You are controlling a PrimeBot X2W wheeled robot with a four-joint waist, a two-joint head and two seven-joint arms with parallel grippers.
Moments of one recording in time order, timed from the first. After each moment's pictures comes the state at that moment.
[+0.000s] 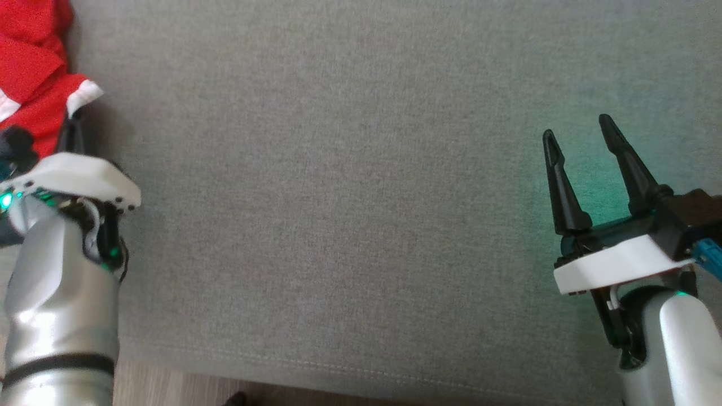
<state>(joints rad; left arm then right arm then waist) -0.69 0.18 0.05 0.88 -0.28 -0.02 -0.26 -0.14 -0.10 0.09 -0.18 0.05 0.12 0.09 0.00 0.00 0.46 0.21</state>
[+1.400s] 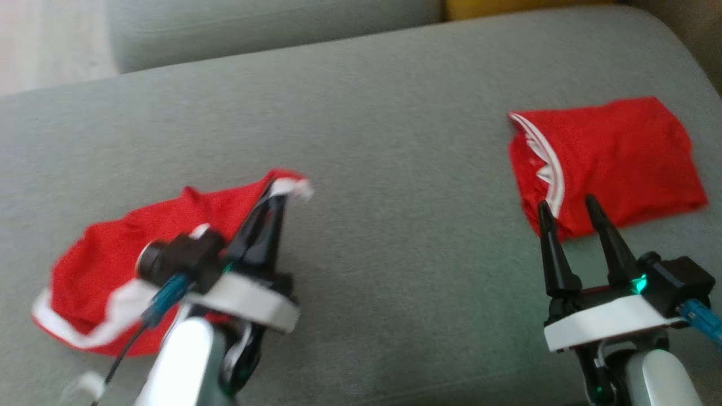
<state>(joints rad) -0.15 0.05 -0.30 0.05 -0.18 -0.10 -0.18 0.03 -0.05 0.07 -0.08 0.19 0.12 -0.02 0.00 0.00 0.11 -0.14</state>
